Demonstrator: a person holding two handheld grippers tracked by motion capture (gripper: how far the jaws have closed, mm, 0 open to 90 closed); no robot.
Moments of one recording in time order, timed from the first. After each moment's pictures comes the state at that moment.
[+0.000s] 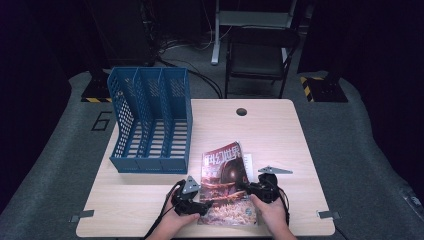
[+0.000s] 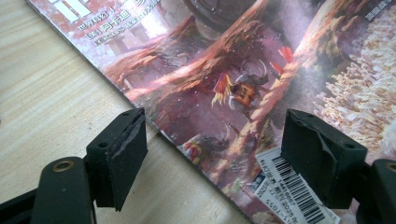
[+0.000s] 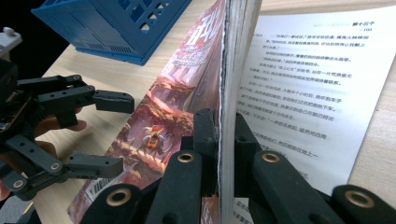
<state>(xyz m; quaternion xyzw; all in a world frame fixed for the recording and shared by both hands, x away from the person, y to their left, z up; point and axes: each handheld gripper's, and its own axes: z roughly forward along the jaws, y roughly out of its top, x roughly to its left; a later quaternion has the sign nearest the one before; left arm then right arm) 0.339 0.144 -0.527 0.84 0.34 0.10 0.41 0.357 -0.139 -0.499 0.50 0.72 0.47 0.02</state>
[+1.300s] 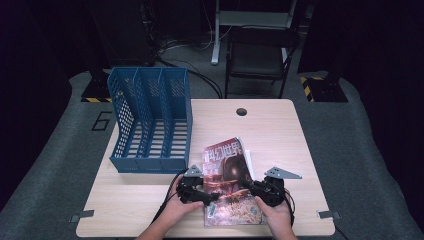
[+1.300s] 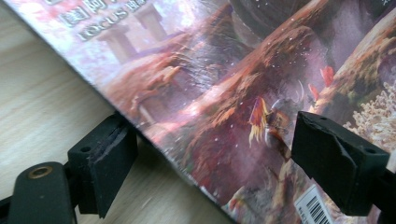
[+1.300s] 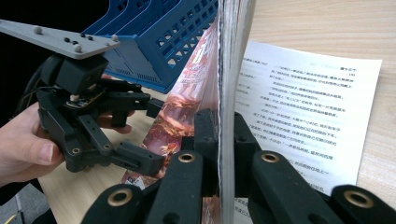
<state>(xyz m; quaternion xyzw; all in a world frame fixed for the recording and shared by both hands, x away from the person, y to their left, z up) 0.378 0.135 -0.523 0.83 0.35 0.00 0.44 0.337 -0.144 -0.473 0.45 0.71 0.53 0.07</state>
